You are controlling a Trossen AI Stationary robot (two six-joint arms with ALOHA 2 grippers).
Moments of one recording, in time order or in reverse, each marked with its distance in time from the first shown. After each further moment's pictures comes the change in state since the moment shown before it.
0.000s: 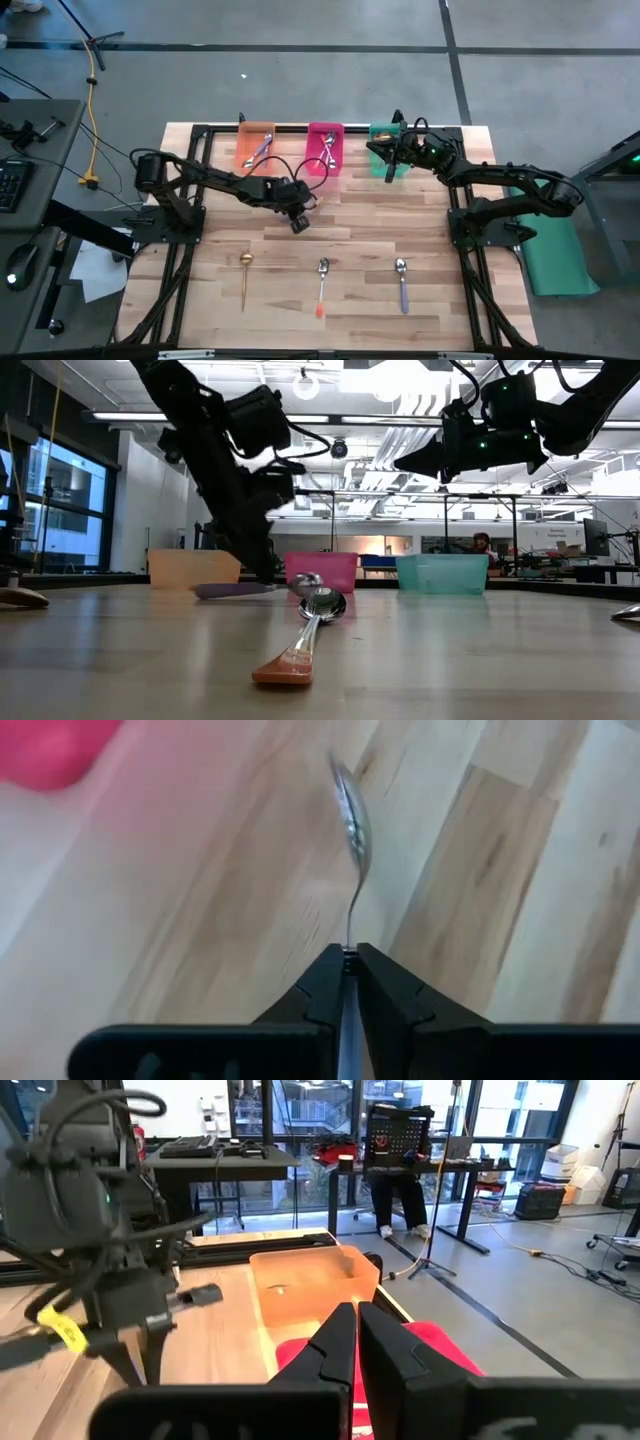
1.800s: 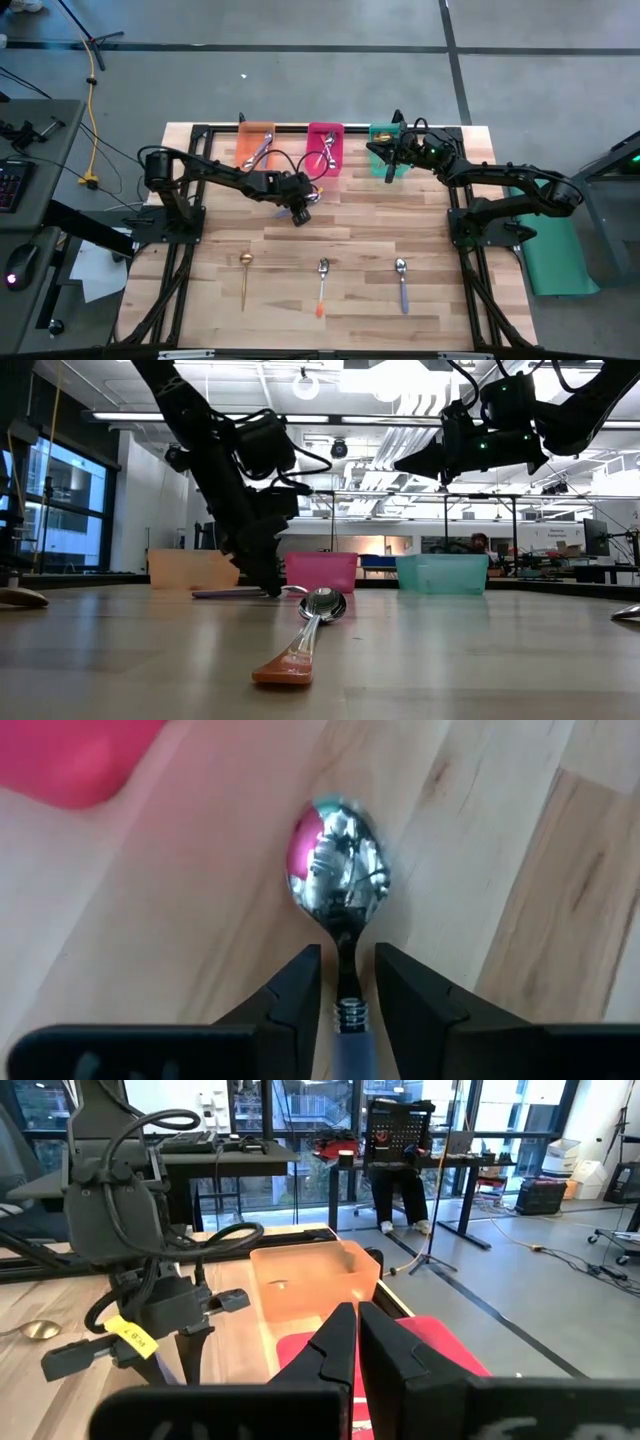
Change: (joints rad) left arm 0.077 0.064 0.001 0.068 0.024 0.088; right arm 0.000 0.000 0.000 -0.013 0.000 0.000
